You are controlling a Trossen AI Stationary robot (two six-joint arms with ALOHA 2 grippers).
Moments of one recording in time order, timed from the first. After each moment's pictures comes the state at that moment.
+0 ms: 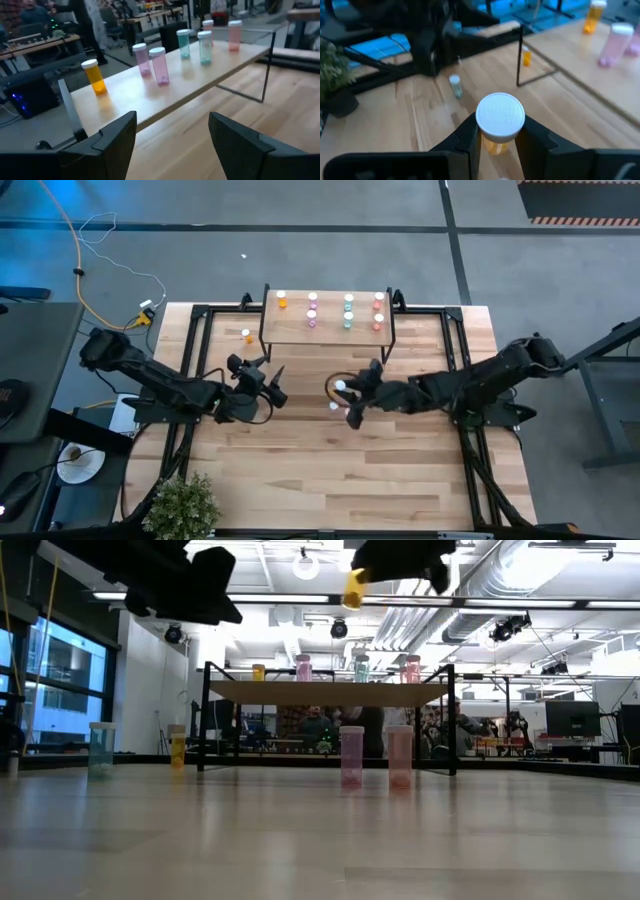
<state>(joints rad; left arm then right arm) -0.22 1.25 0.61 0.11 -1.27 -0.35 0.27 1.40 1.01 -0.06 0.56 0.39</state>
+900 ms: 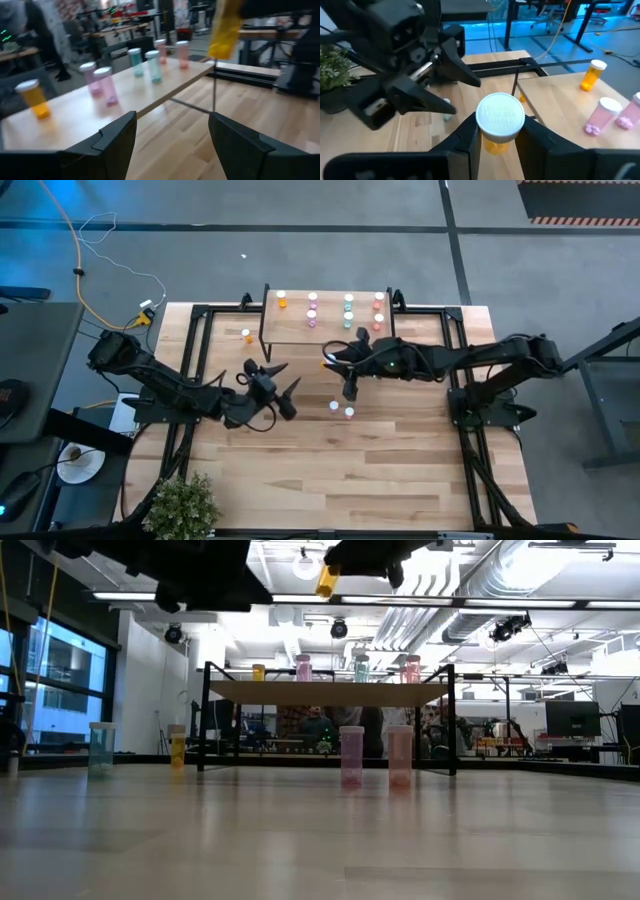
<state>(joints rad) -0.24 1.37 0.61 0.52 -1.12 -0.08 0.01 1.40 1.09 0.01 0.22 0.04</state>
